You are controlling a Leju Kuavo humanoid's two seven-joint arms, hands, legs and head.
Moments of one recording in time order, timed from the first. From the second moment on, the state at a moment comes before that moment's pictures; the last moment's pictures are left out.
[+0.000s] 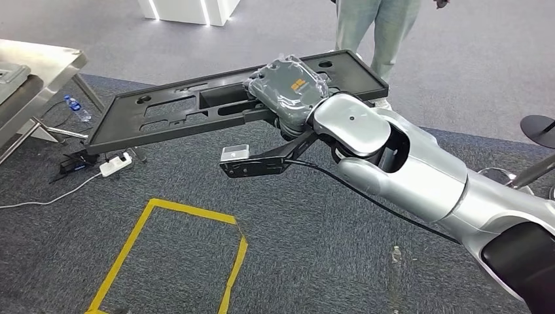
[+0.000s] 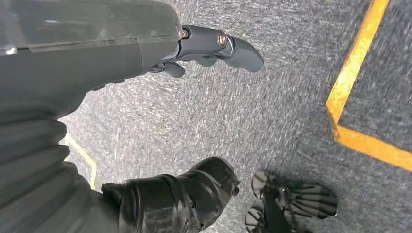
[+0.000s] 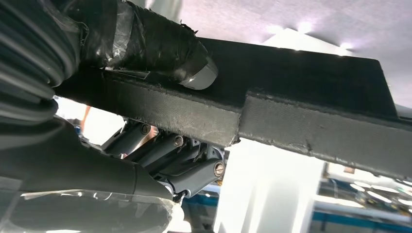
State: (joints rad) left arm -0.16 0.05 1.54 -0.14 -1.38 -0.01 0.00; right arm -1.23 -0.20 1.17 -1.36 0.73 0.23 0.13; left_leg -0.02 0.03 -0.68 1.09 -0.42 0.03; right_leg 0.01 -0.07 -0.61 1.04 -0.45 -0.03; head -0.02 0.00
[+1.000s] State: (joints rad) left arm -0.15 0.06 1.54 -0.14 -1.38 -0.02 0.00; right arm -1.23 -0.16 1.18 -1.28 0.74 0.21 0.11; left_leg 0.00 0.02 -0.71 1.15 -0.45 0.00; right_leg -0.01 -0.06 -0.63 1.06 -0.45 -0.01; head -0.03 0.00
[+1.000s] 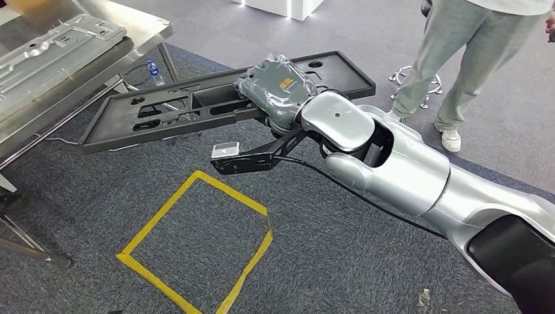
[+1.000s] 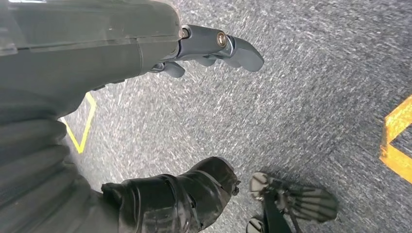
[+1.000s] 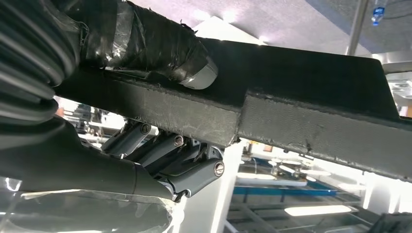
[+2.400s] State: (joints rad) left arm -0.16 0.05 1.54 -0.14 -1.40 -0.02 0.00; right arm -1.22 -0.14 1.18 -1.26 0.75 0.21 0.12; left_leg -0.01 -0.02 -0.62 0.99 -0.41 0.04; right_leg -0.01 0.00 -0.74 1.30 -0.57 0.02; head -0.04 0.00
